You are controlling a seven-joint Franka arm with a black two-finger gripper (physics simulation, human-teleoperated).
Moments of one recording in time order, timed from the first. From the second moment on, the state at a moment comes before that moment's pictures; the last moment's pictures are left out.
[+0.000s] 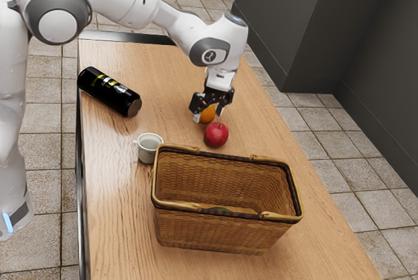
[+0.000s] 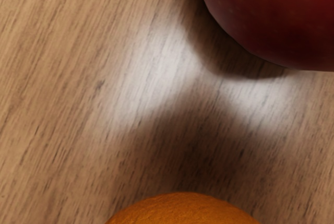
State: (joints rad) arm -0.10 0.13 0.29 -1.96 -0.05 2.06 1.41
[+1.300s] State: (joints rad) arm -0.13 -0.31 0.02 -1.91 -0.05 1.87 1.33
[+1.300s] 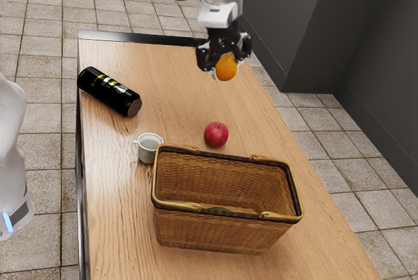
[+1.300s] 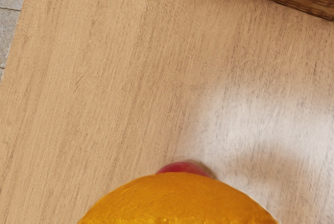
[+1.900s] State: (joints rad) arm -0.19 -0.13 -0.29 -1.89 -0.05 1.88 1.16
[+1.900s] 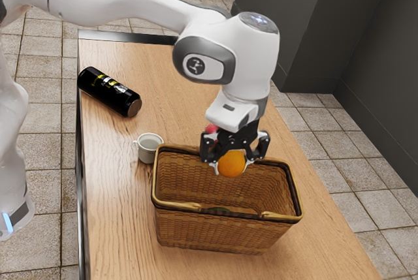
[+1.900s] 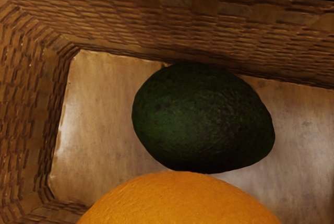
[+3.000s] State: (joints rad) arm -0.27 0.06 0.22 -1.75 0.04 1.84 1.26
